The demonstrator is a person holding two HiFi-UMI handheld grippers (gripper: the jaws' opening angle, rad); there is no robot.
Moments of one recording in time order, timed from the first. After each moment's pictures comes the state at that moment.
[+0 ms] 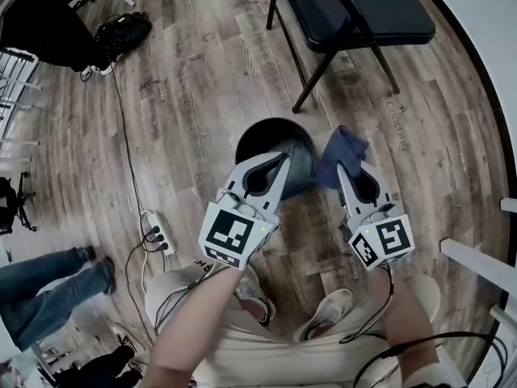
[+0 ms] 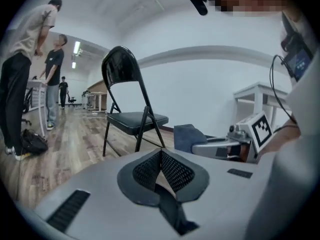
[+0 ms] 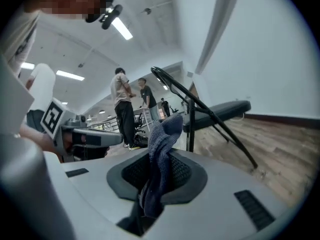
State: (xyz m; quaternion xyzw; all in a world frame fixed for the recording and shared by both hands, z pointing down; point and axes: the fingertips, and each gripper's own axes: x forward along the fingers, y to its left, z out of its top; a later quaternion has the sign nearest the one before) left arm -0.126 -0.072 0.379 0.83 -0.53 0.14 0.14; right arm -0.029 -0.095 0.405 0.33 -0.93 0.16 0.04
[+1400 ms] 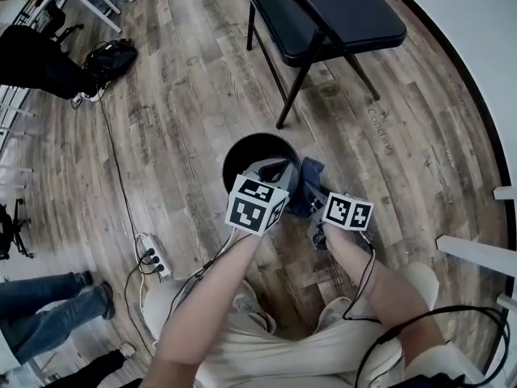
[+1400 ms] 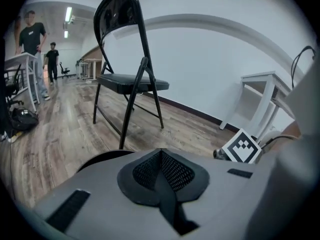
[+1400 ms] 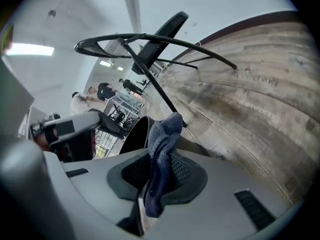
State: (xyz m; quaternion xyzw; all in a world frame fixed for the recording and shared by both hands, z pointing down) left arm -0.094 -0.097 0.489 0.80 -0.47 0.25 0.28; right arm -0.042 -0.075 0.594 0.34 -0.78 0.52 0.09
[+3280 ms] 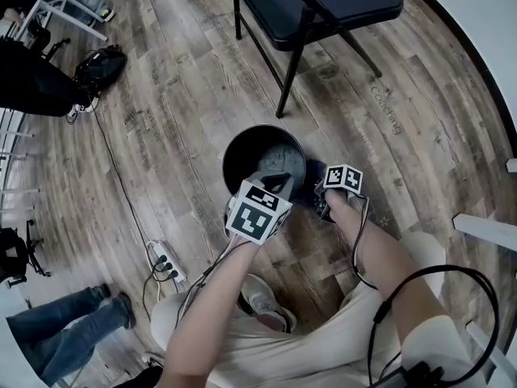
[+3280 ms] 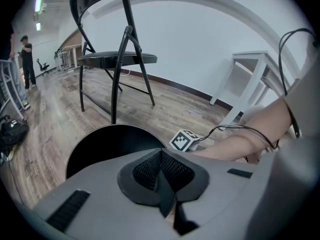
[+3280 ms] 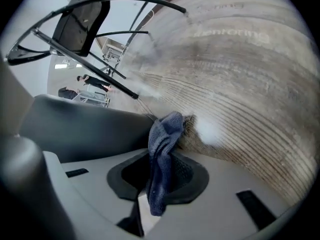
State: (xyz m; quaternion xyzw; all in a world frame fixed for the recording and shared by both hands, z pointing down) left arm -0.095 -0.054 0.537 0.80 -0.38 0.37 0.30; right arm -0.040 -0.065 0.796 0.36 -0.62 0.67 0.17
